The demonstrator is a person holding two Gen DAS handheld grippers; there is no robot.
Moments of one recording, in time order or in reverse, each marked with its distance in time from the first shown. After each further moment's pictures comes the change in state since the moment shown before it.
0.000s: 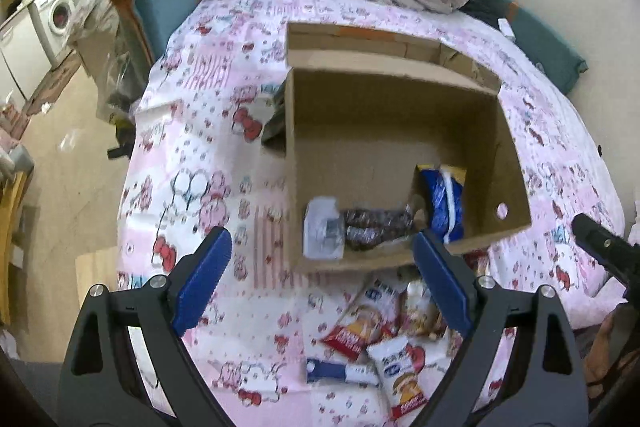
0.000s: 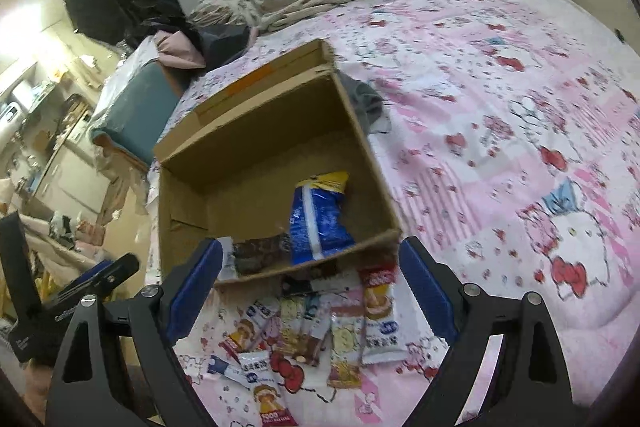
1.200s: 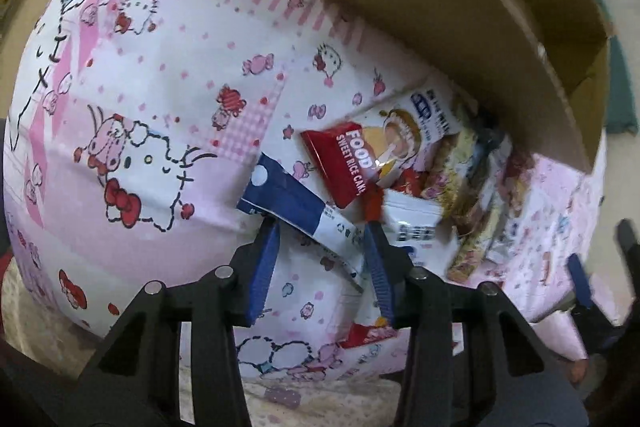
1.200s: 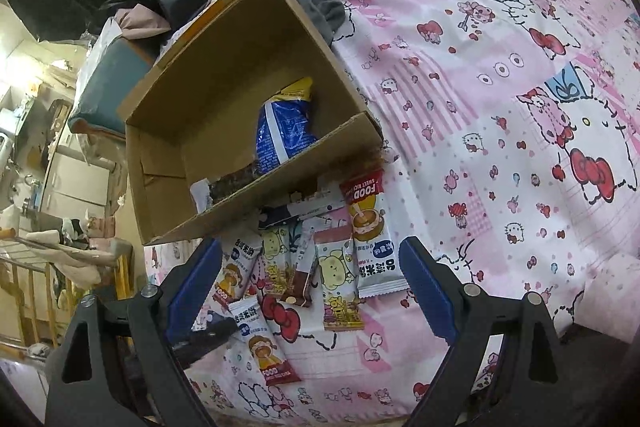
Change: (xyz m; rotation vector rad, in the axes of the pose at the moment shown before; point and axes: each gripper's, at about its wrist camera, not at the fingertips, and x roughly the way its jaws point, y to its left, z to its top) left arm 0.089 0.002 -0.132 -0.461 0.520 -0.050; right arm 0.036 -0.030 -0.032 0.158 0.222 0.024
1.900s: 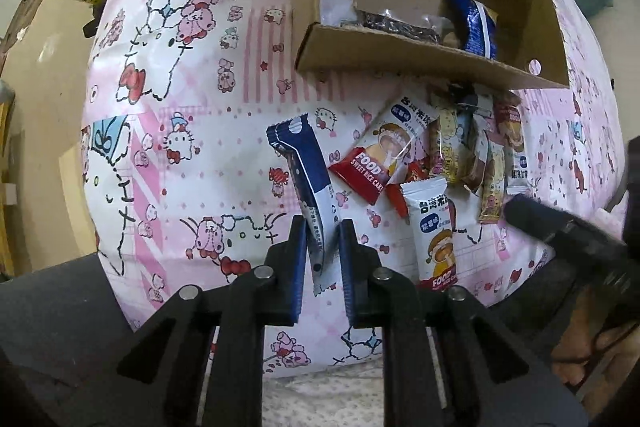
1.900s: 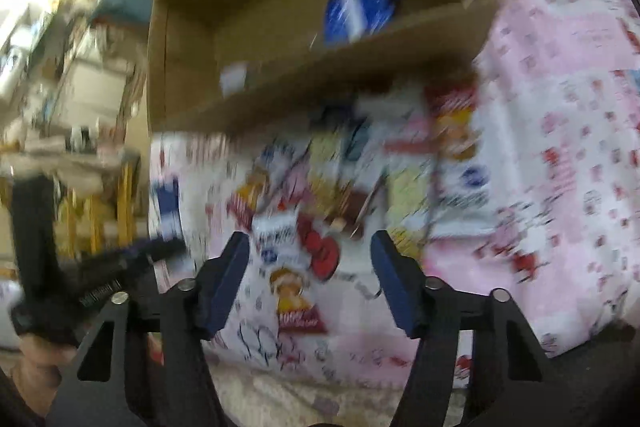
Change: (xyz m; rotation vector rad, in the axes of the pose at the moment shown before) left arm -0.059 -0.013 0.020 0.416 -0.040 0.104; right arm 0.069 0.055 -0.053 -0.243 0.342 0.033
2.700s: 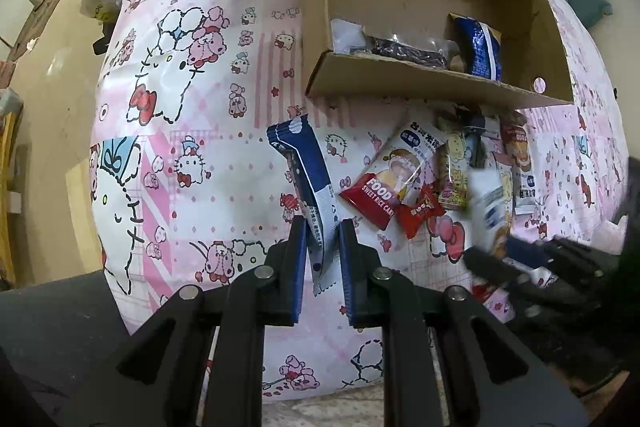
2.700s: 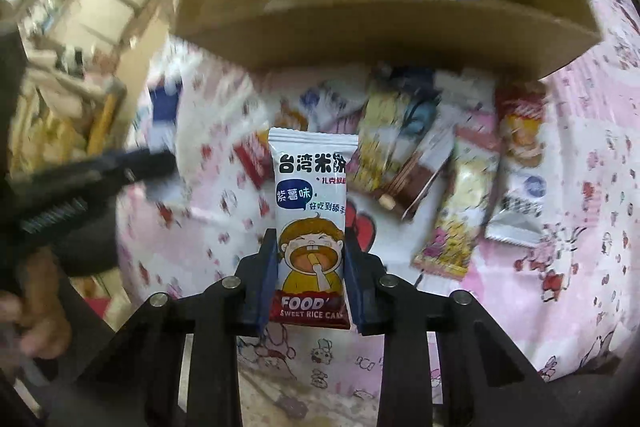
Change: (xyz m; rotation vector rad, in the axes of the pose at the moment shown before) left arm -0.007 0.010 -0.001 -0.006 -0.094 0.031; right arm 0.007 0.032 -0.012 -0.179 -0.033 -0.081
